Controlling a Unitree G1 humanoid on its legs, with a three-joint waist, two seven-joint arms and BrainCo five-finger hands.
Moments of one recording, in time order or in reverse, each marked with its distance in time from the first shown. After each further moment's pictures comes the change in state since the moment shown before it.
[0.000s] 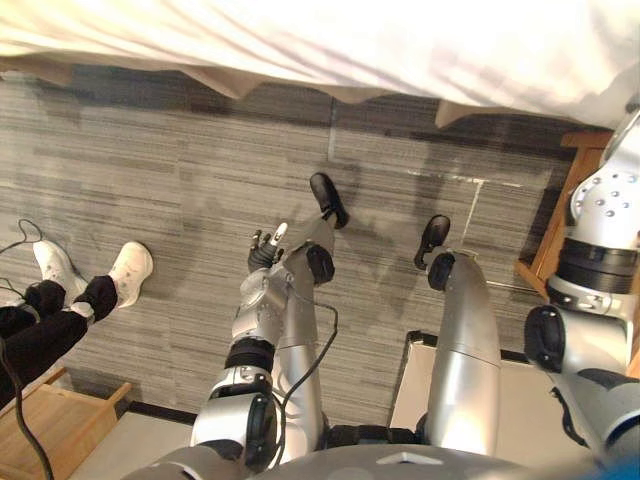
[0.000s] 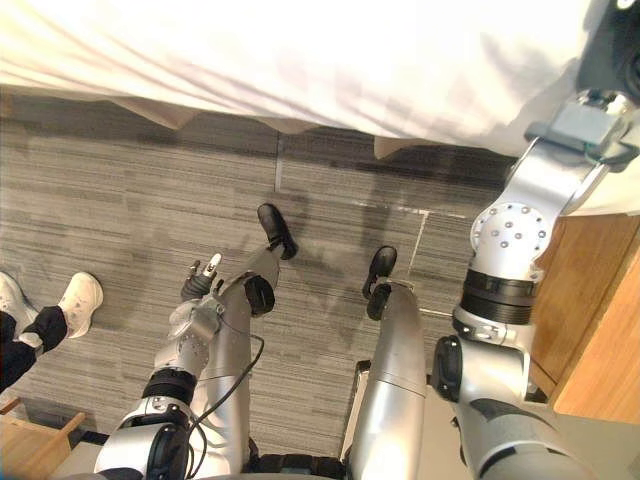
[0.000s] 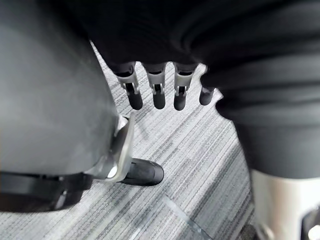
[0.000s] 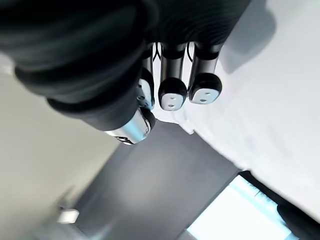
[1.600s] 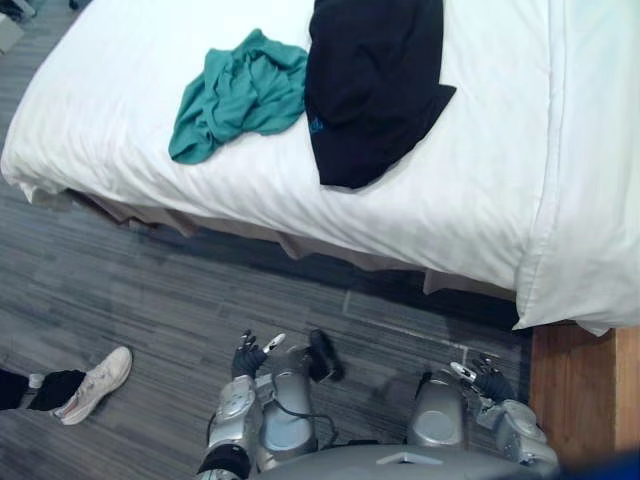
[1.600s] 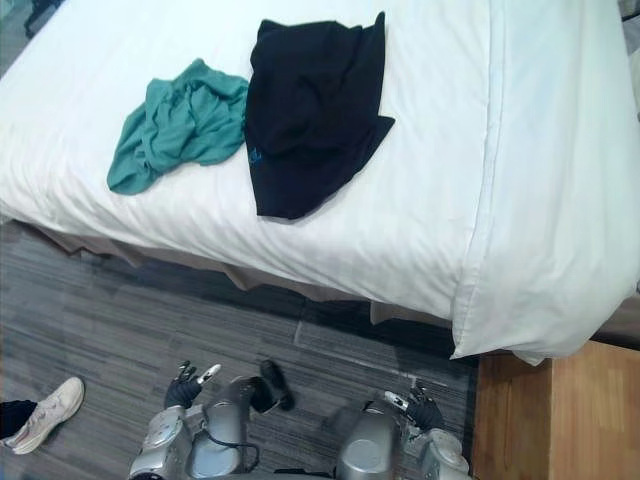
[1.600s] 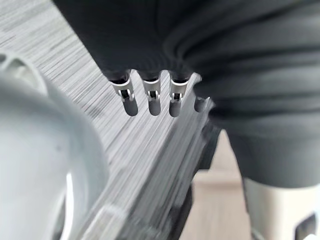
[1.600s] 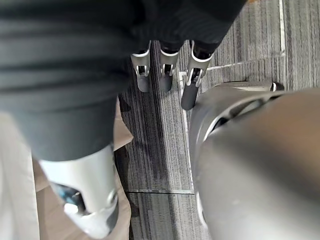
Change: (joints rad) left arm 0.463 0.077 -0.070 0.138 0.285 -0.185 -0.094; right arm 0.870 0.195 0.020 0.888 -1.024 0.315 0.032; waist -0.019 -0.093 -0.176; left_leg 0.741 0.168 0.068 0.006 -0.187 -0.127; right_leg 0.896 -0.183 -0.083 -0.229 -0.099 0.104
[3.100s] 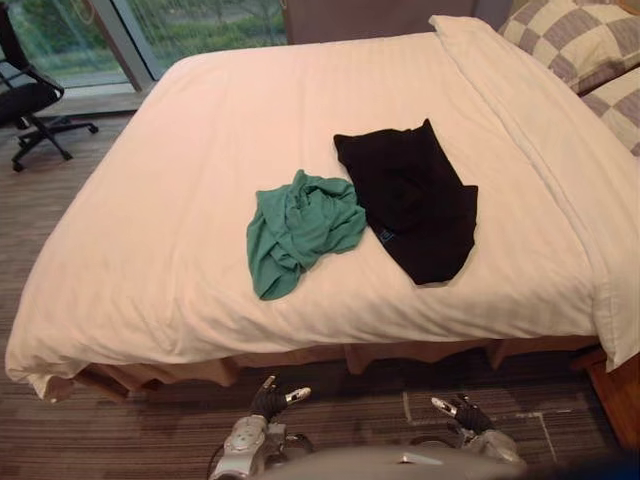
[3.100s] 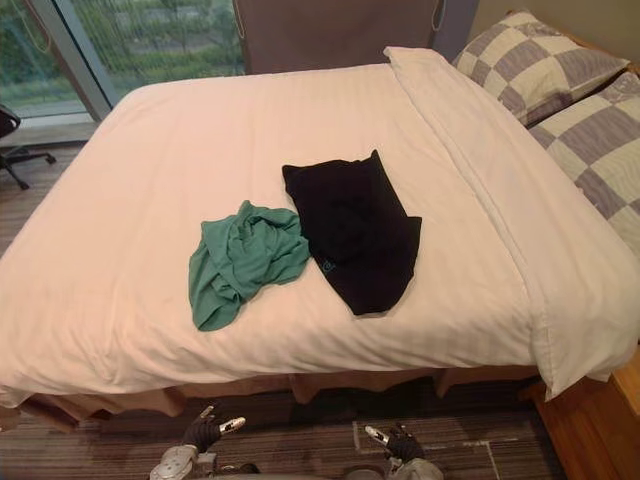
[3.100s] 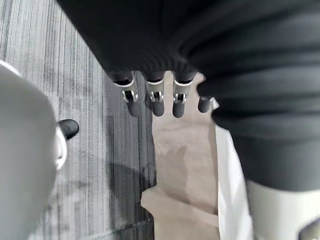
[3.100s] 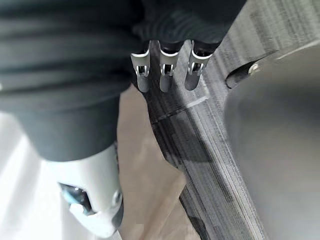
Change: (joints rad) left arm 0.033 0.005 -0.148 0.174 0.214 0.062 -0.151; right arm 0.022 0.031 0.080 0.190 0.057 -0.002 0.014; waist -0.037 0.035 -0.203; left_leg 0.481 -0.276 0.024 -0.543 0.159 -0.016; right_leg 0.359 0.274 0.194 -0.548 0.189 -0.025
